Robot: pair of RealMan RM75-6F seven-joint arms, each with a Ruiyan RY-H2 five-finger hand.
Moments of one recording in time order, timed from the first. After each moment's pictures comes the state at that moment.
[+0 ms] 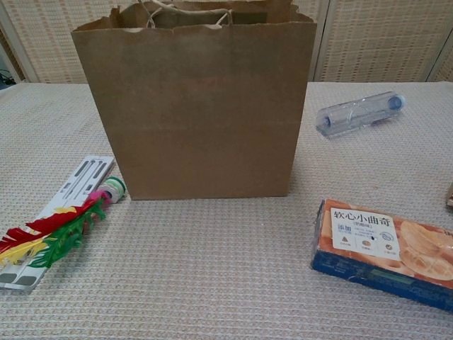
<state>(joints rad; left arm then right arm) -0.12 -1.12 -0.05 -1.62 1.46 1.45 0.10 0.64 -1.46 0.07 -1.59 -0.19 1.31 -1.02</state>
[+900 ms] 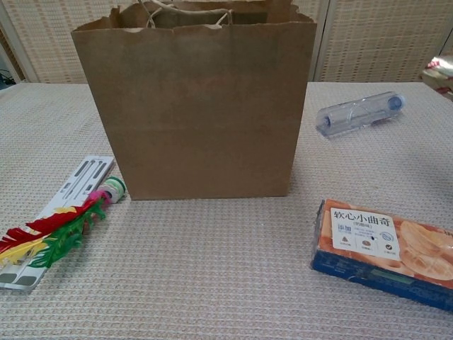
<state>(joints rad) -0.12 -1.12 -0.05 -1.62 1.46 1.45 0.11 0.60 -1.18 0.32 -2.00 -0.54 1.42 -0.73</state>
